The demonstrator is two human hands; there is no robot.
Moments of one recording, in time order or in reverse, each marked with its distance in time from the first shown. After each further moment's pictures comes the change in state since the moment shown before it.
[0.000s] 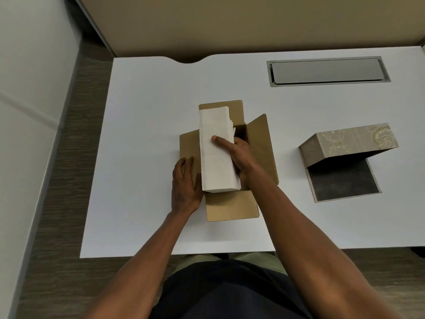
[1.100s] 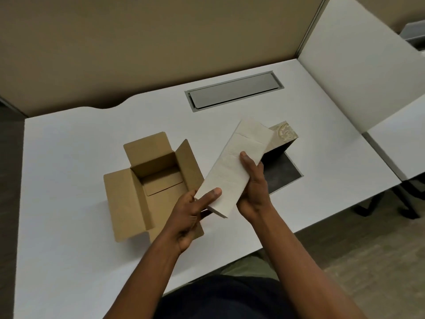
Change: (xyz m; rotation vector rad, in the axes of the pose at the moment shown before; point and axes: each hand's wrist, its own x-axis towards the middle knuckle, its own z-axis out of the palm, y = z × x) left_hand -0.044 0.202 -0.001 -0.937 -0.699 -0.345; right_hand -0.131 -0.008 -0.136 0.761 0.352 -0.268
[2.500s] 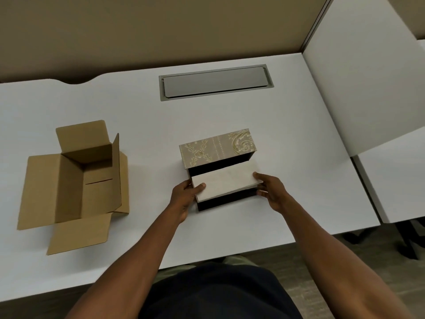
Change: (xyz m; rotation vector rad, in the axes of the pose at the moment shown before) left_hand 0.204 -0.107 0.157 -0.105 0.378 -0.126; right_hand 0.216 -0.139 -0.285 -0.694 0.035 0.363
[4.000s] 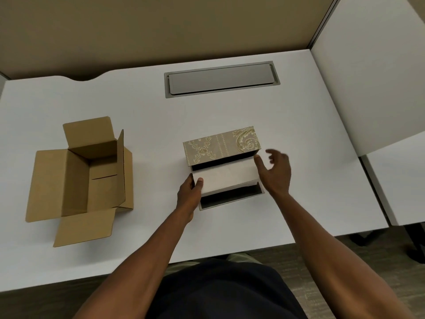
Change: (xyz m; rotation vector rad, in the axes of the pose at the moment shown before) left_hand -0.001 -0.014 0.009 0.282 0.135 0.138; right_hand -0.018 -0.025 0.030 -0.522 0.421 -0.645
